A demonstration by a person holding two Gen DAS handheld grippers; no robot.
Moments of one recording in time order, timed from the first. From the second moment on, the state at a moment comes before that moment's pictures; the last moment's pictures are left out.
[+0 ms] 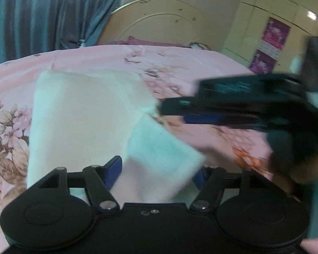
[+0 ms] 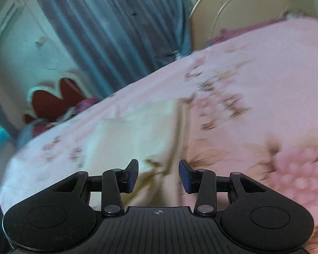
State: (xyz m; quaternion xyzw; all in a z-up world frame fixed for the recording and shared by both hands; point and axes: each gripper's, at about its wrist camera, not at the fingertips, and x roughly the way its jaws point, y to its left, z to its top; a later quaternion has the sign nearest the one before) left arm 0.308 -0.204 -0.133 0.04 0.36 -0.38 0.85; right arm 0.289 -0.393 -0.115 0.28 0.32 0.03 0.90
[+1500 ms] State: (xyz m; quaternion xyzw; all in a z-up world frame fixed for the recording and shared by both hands) left arm 0.432 -0.149 -0.147 -0.06 0.39 -0.21 0.89; right arm 0.326 -0.402 -0.138 0.31 0.37 0.03 0.88
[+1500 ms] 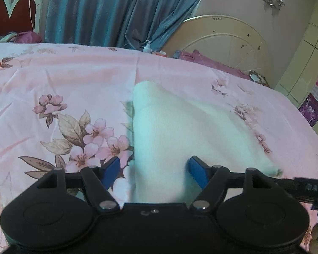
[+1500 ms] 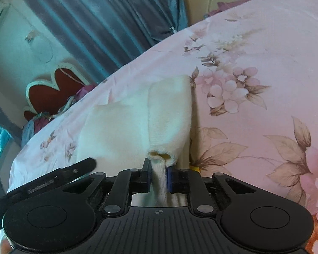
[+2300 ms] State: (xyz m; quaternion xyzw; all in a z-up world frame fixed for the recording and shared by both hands) left arm 0.502 -0.146 -0.140 -0.13 0.40 -0.19 0.89; right arm 0.414 -0.432 -0.131 0.33 0.37 -0.02 0.87
